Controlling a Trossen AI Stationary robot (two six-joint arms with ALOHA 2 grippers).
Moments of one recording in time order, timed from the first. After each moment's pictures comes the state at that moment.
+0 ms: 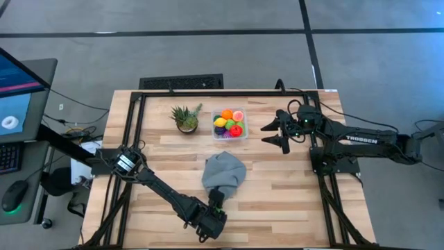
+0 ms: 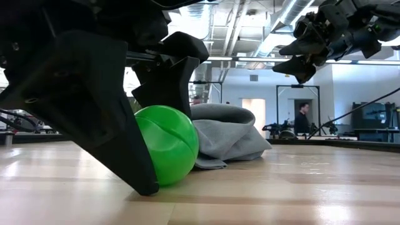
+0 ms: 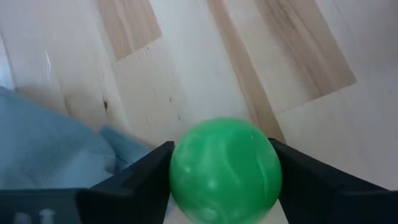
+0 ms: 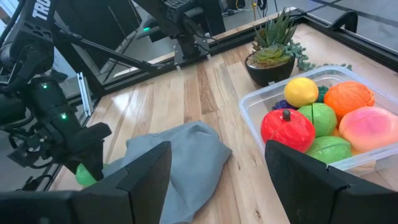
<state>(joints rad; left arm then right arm) -0.59 2.16 1.52 -0.53 -0.32 -0.11 -0.41 0.82 0.38 0.11 -0.47 0.16</state>
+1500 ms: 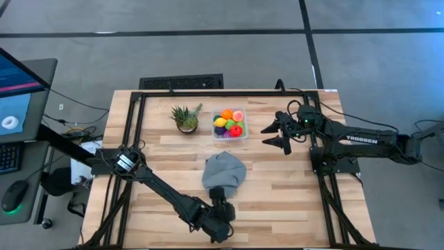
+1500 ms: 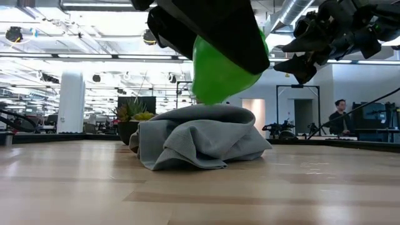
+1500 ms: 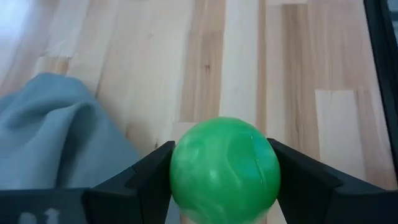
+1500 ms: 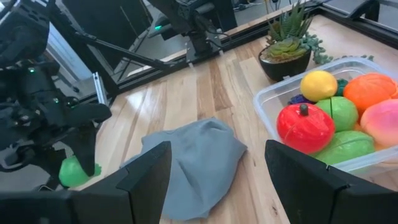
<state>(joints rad) -0.59 2.15 1.69 -0.56 -0.48 -0.51 -0.41 0.82 0.38 0.11 -0.53 0.19</state>
